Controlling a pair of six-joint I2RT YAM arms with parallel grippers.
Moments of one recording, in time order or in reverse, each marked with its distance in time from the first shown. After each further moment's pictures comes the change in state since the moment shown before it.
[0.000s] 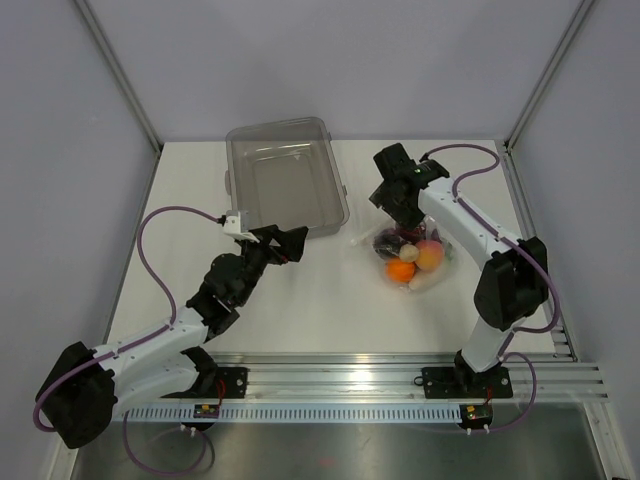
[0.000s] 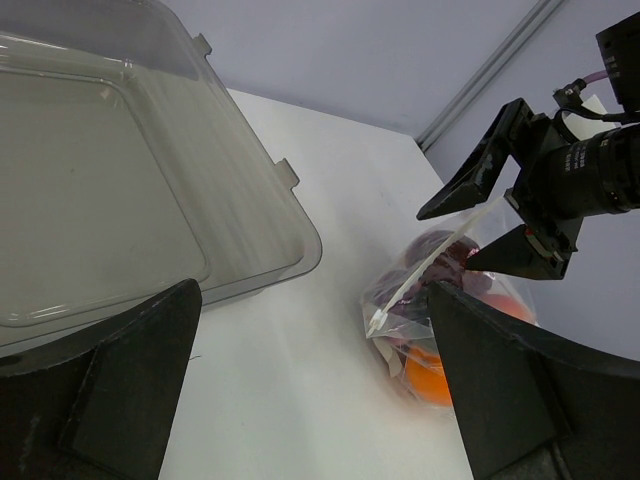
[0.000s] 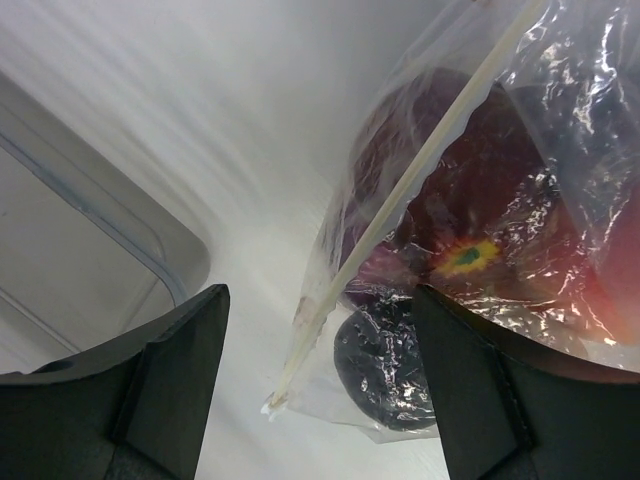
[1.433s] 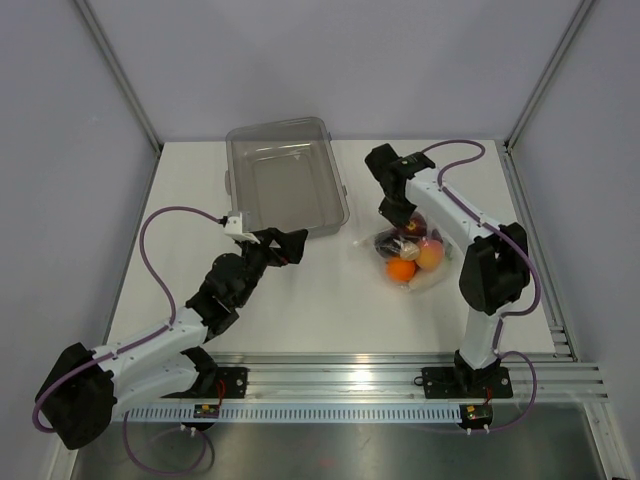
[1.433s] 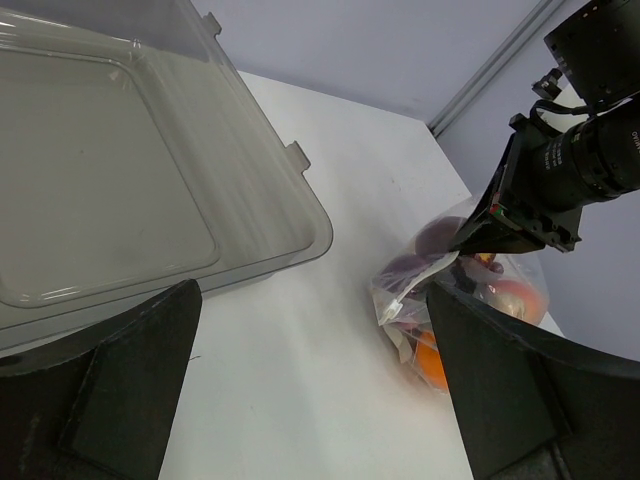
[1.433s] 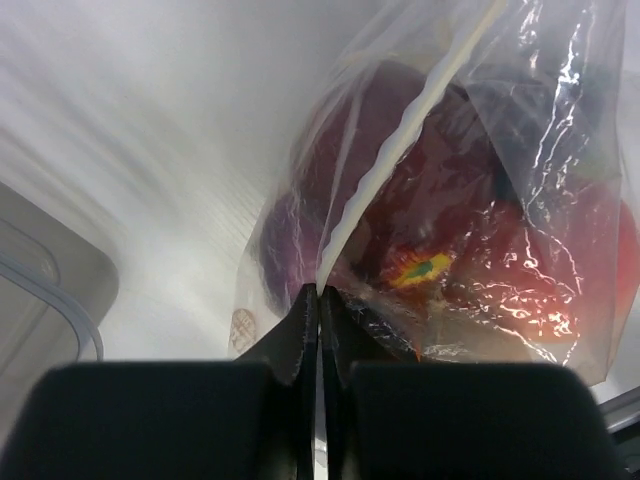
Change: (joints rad) left arm 0.000 -0.006 0.000 -0.049 -0.001 -0.005; right arm 0.009 0.144 0.127 -0.182 0.053 -0.060
